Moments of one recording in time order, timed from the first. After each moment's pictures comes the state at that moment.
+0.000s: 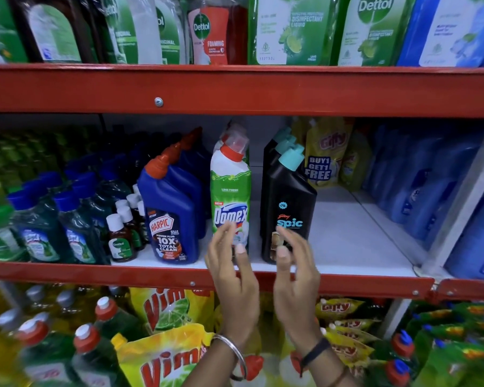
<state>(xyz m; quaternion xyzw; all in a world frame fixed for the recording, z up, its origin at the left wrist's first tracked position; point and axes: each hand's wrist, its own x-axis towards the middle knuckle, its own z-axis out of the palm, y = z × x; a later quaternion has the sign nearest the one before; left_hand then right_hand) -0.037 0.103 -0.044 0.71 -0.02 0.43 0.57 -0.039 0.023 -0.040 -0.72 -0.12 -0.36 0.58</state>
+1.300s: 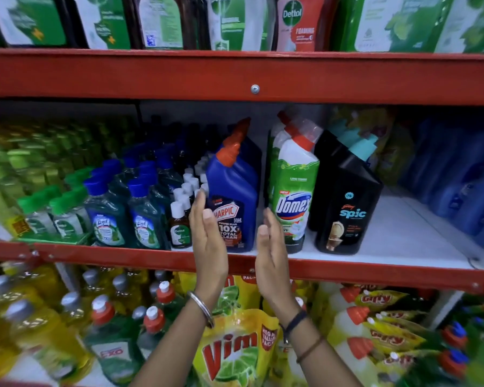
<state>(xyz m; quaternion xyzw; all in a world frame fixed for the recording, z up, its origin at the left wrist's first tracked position) -0.024 0.253 -0.025 0.67 -0.02 0.34 0.65 -0.031 0.158 -0.040 -0.71 -0.14 -0.19 0.66</state>
